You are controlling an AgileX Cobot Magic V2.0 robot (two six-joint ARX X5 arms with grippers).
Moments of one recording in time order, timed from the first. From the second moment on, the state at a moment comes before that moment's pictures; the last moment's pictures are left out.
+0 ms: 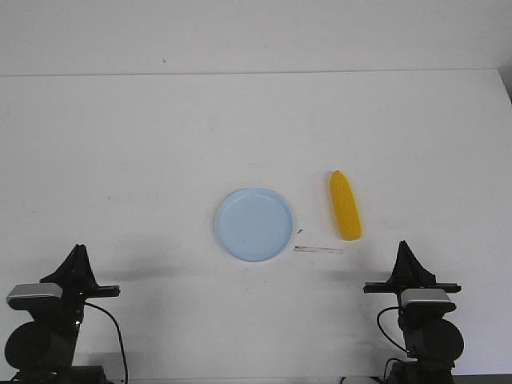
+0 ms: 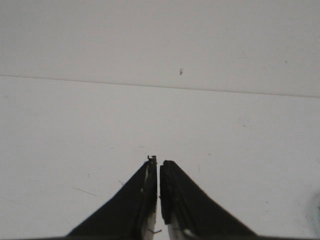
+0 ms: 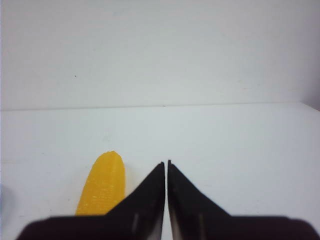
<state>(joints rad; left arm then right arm) 0.00 0.12 0.36 -0.16 -0.03 -0.07 0.03 0.00 0.01 0.06 0.03 0.05</state>
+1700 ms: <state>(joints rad) -0.07 0.12 0.32 -0.09 -0.03 -0.04 0.03 0.00 0.01 0.20 0.02 0.05</state>
